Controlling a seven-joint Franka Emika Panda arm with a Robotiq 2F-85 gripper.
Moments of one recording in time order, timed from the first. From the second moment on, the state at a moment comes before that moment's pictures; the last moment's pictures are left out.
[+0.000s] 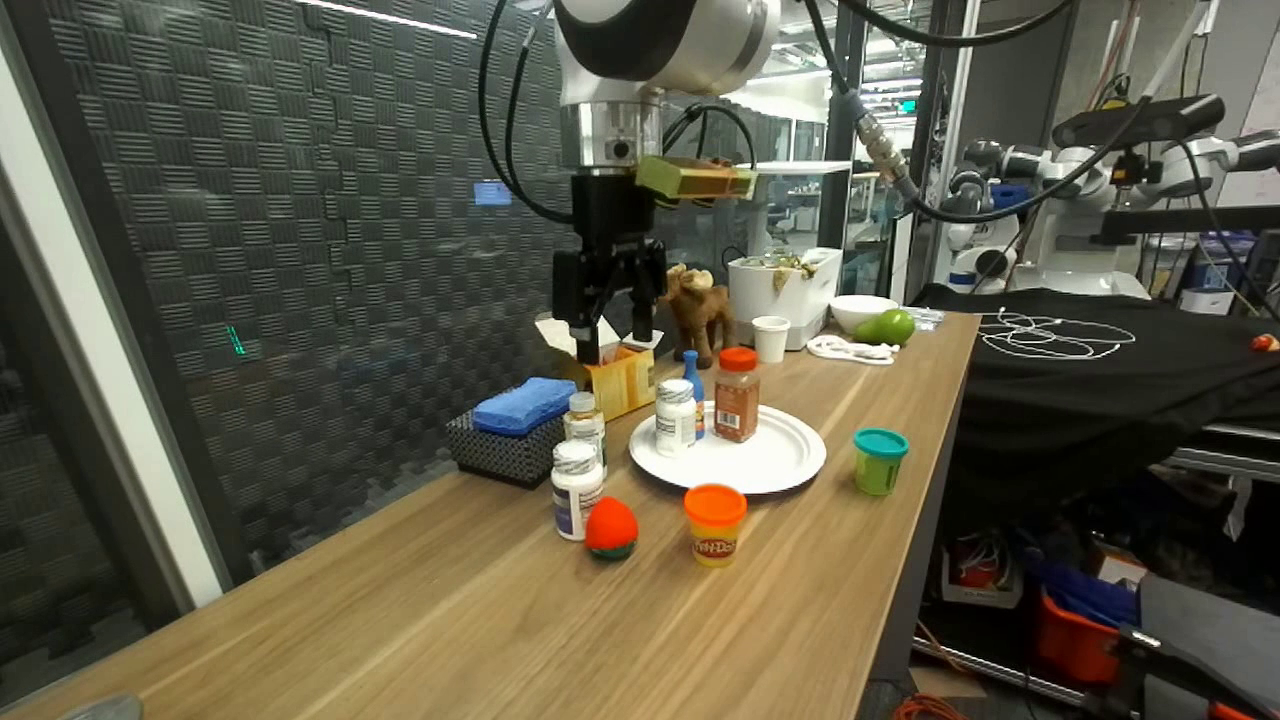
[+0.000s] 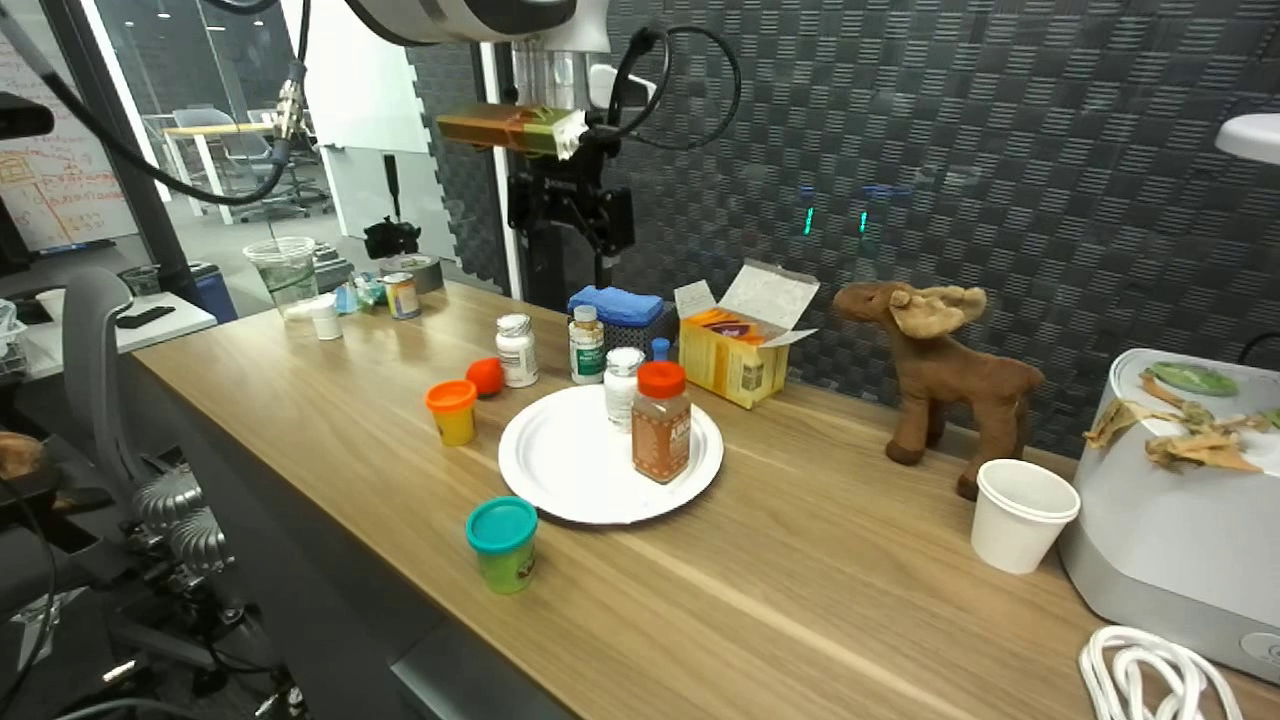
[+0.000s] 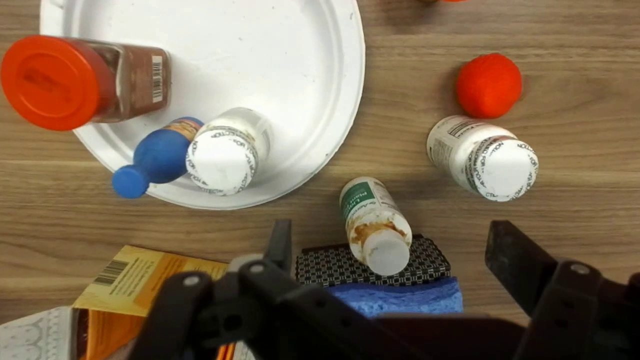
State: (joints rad) arm 0.07 0.37 0.06 -1.68 -0.01 2.05 -0.04
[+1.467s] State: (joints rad) arm 0.06 0.57 0.07 -1.49 0.04 2.07 -0.06
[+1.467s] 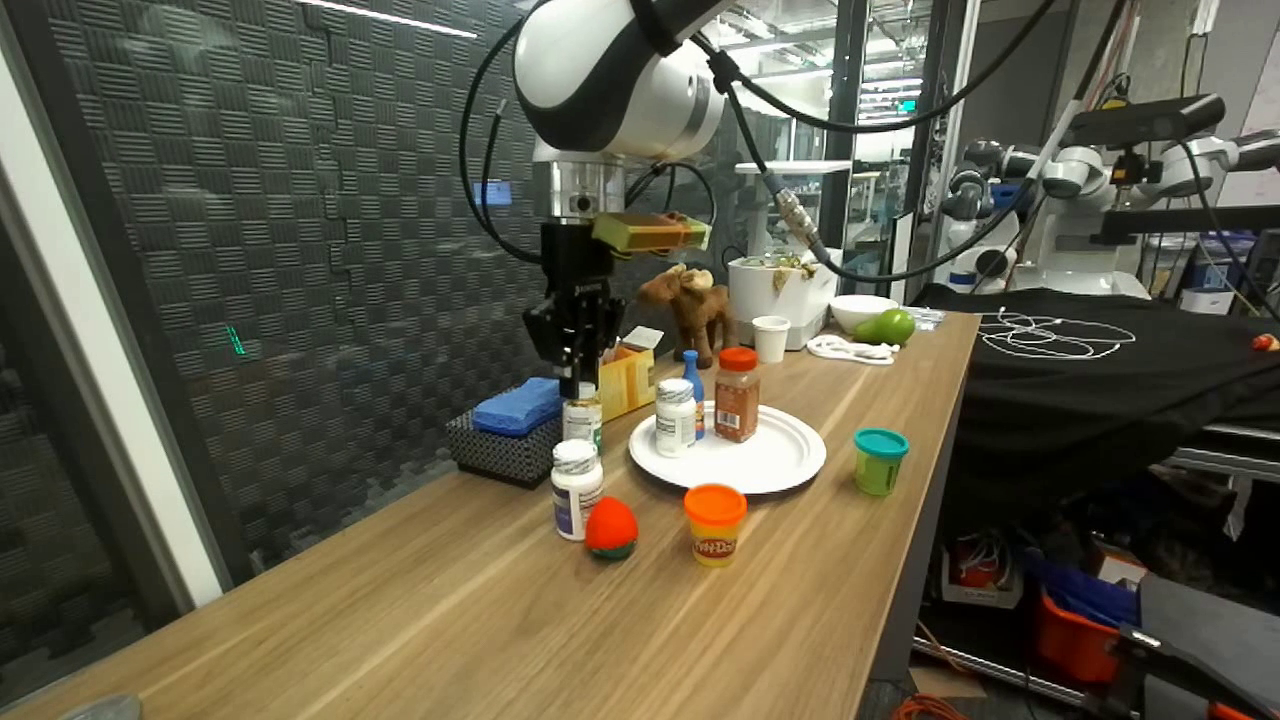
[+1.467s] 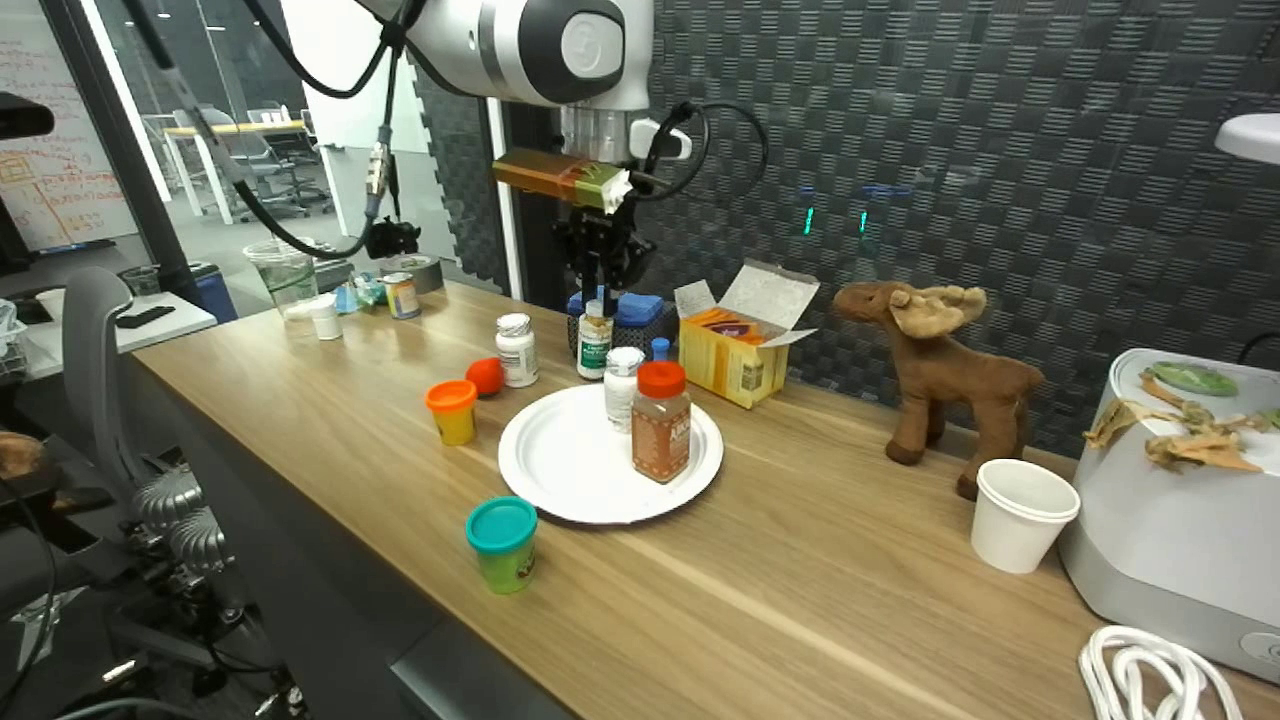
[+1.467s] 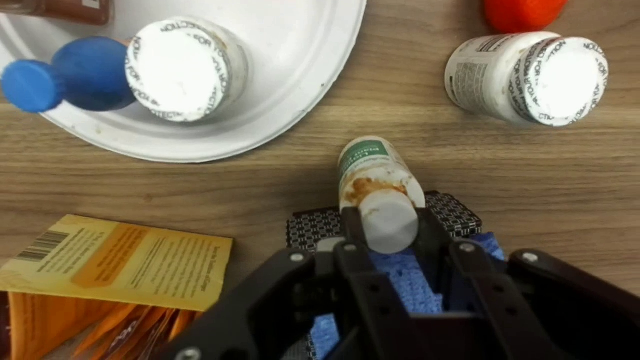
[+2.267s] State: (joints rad) arm 0.08 0.32 0.04 -1.52 -0.11 1.94 0.05
